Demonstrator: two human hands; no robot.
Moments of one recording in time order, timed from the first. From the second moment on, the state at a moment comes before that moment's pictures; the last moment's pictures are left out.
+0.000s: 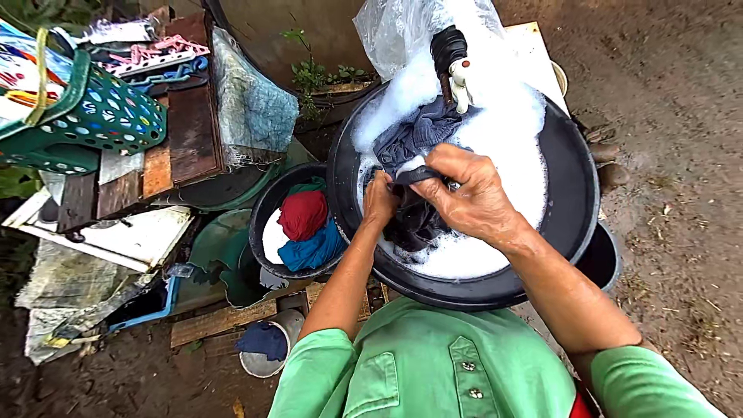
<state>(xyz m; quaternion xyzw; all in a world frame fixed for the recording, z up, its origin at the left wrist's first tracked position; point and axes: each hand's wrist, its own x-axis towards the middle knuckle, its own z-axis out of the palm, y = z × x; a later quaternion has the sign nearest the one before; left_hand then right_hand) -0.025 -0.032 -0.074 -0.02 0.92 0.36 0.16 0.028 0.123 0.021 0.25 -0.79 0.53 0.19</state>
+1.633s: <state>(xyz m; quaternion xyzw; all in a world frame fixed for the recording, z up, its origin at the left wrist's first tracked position) 0.016 -0.075 -0.067 0.05 0.95 0.19 0.23 -0.028 0.272 -0.148 -0.24 -0.93 0.22 -0.19</state>
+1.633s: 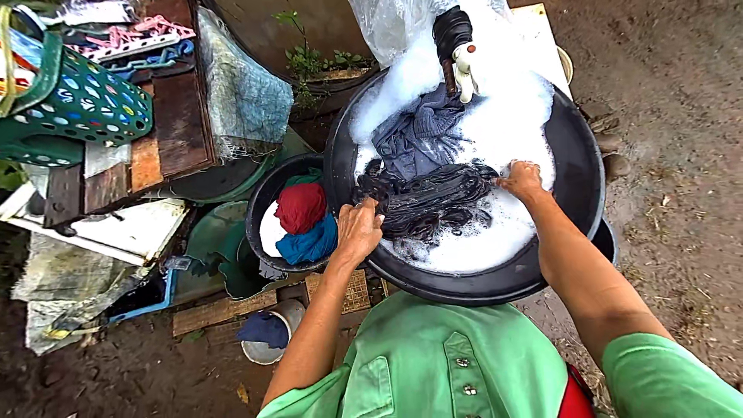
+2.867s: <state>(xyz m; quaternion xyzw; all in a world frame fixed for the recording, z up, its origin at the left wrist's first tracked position) 0.018 -0.072 -0.072 0.03 0.96 0.19 0.22 0.003 0.167 -0.085 -0.16 -0.87 0.46 -0.09</state>
